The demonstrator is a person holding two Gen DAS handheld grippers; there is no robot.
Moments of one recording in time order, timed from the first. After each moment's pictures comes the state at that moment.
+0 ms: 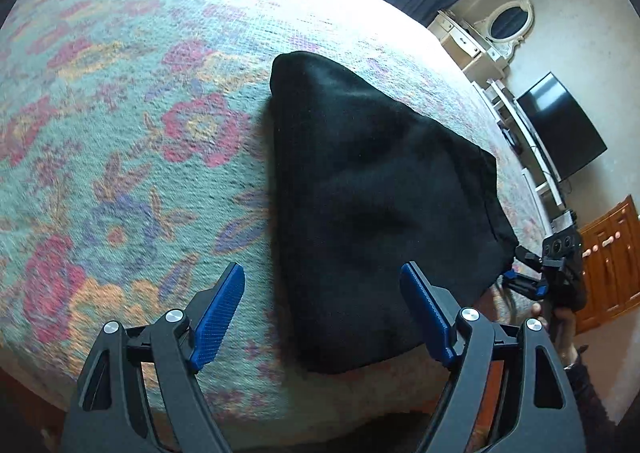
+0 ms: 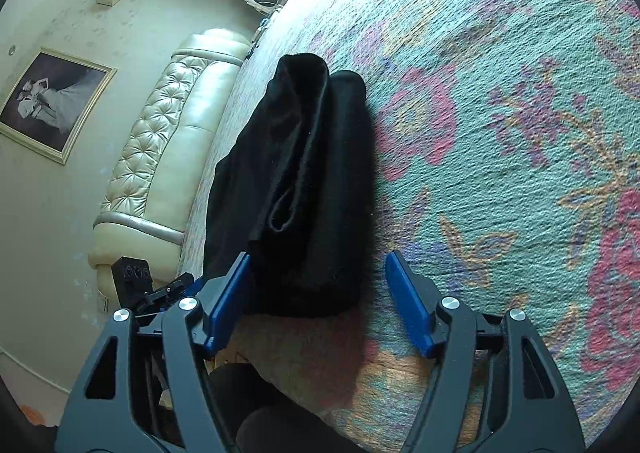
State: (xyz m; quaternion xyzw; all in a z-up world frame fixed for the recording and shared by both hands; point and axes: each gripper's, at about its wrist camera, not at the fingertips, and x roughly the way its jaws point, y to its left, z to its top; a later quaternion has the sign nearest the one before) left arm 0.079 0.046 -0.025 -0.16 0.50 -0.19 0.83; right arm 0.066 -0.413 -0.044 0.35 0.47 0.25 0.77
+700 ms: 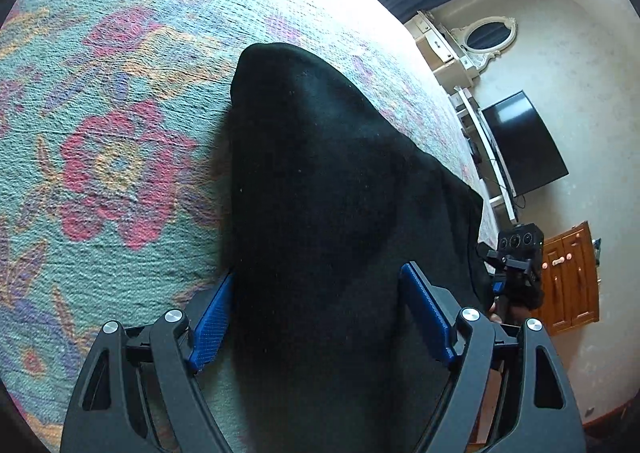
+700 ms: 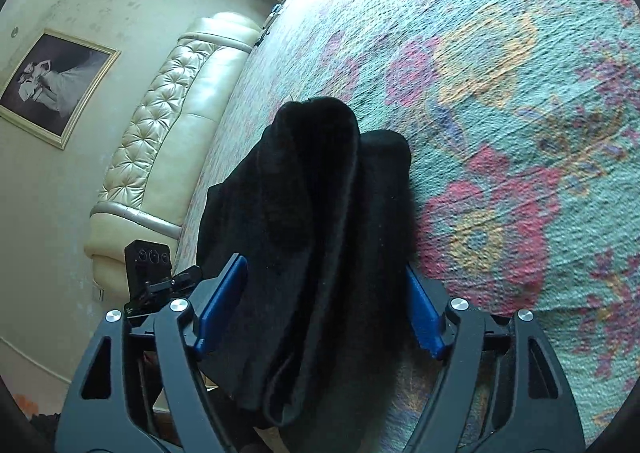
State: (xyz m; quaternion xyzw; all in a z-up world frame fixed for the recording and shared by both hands) left arm 0.158 0.035 -0.065 -0.27 0.51 -0.27 0.77; right arm 0.156 -0.381 -0.046 0.32 0.48 0.29 0.76
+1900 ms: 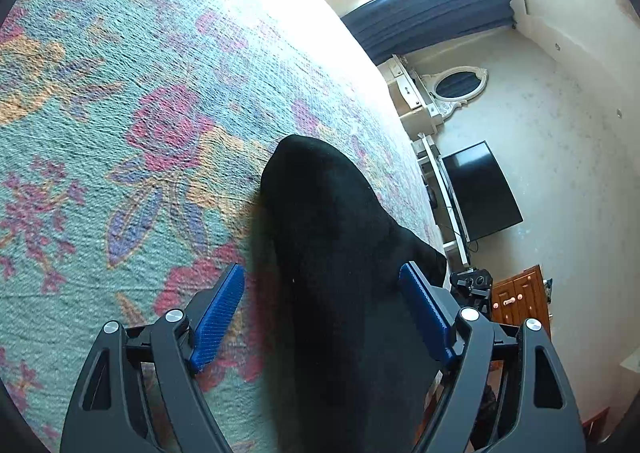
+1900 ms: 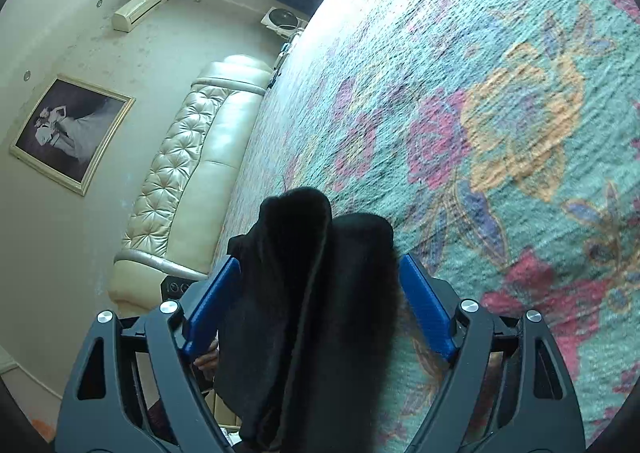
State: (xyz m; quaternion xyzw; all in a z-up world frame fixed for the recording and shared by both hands) left arm 0.177 0.128 -0.068 -0.36 0.45 -0.31 0.76; right arm 0.206 -0.382 -0.050 0.39 0.42 0.28 0.77
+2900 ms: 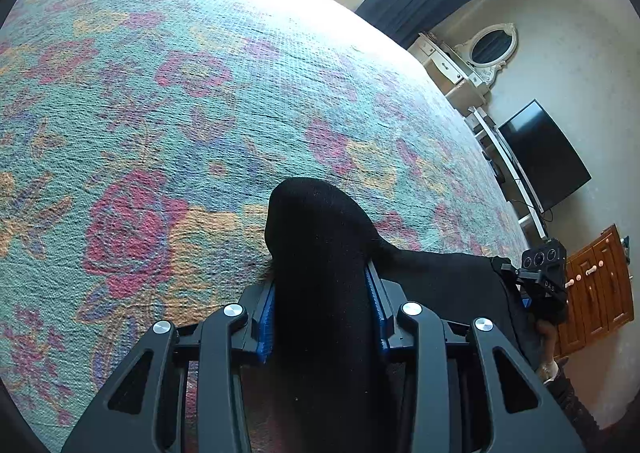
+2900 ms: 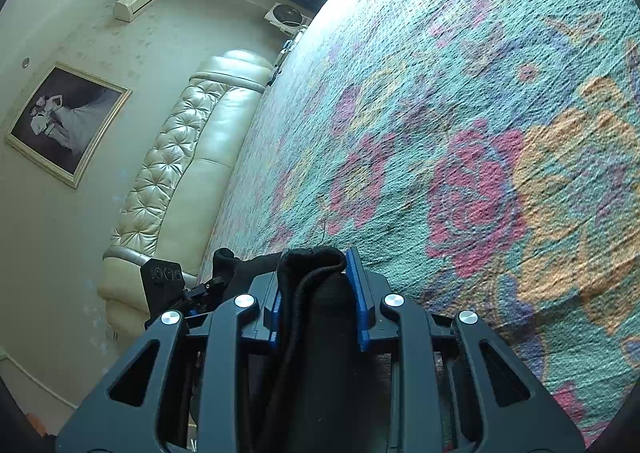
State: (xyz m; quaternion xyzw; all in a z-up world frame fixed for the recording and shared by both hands) left arm 0.231 0.045 -0.044 -0.21 0.46 -0.24 0.83; right arm 0.256 -0.362 -0.058 0.37 0.42 0.29 0.78
